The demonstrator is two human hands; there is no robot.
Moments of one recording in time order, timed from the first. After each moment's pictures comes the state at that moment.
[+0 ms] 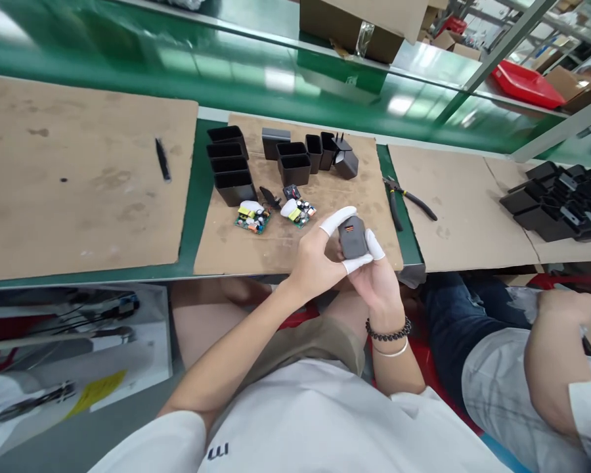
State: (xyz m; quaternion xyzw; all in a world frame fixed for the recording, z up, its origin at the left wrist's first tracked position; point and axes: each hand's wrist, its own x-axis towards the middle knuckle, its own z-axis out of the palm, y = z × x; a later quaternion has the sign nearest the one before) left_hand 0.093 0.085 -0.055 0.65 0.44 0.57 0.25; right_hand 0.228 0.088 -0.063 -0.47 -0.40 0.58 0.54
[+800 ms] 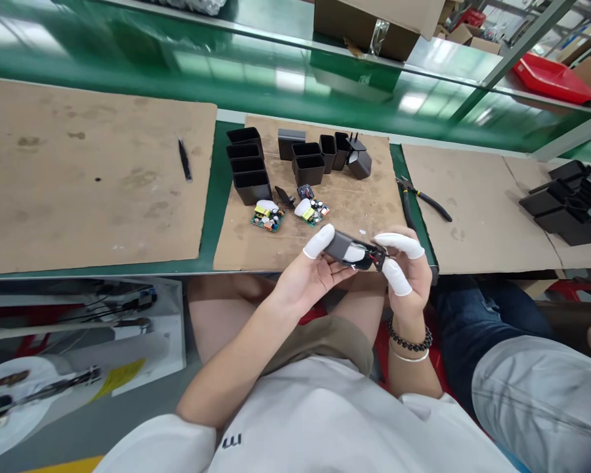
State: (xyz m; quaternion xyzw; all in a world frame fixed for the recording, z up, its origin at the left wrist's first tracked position) left_hand 0.067 0.058 -0.030 0.17 0.35 0.51 0.77; right_hand 0.245 0.064 -0.035 -0.39 -0.70 0.27 0.54
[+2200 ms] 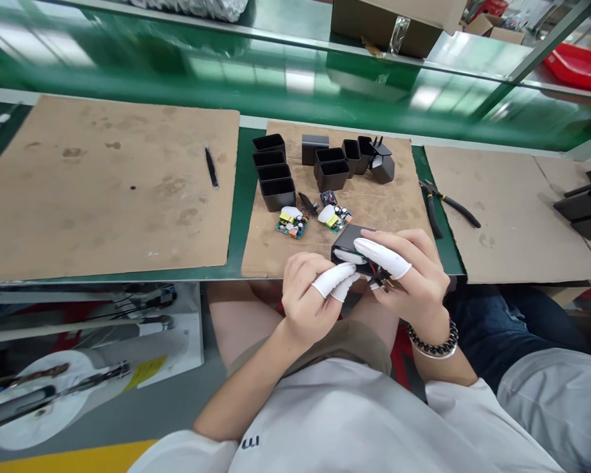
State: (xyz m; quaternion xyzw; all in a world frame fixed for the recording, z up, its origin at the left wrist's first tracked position) left_hand 0.037 0.034 -0.043 0.65 0.44 0.61 -0.05; right_hand 0.205 0.082 -0.002 -0.27 -0.87 -0.05 0.42
